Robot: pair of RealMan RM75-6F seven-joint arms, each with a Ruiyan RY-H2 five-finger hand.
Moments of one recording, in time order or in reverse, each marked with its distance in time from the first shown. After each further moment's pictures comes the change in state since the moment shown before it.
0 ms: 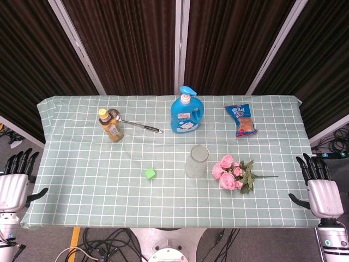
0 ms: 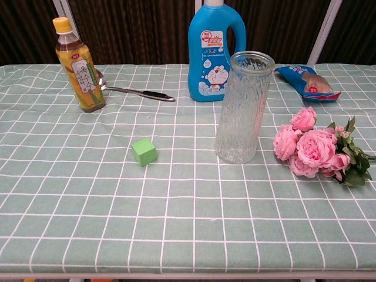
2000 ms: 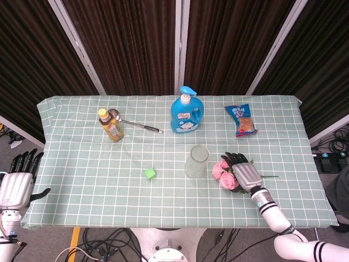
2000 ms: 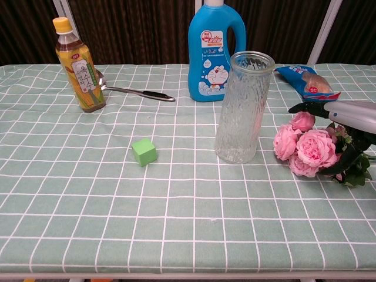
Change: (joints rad) left arm -0.025 0.001 0.009 0.029 -0.011 -0.048 -0.024; right arm 0.427 -0.280 0.046 0.070 0.320 -0.583 -0.183
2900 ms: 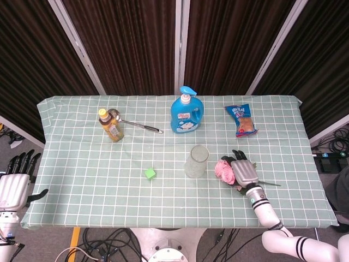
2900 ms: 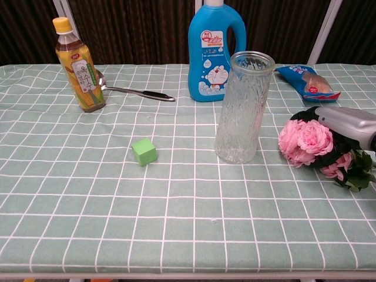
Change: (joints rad) left arm 0.011 0.002 0.006 0.009 0.005 0.011 -0.016; right arm 0.013 -0.165 0.002 0.194 0.032 0.077 0.034
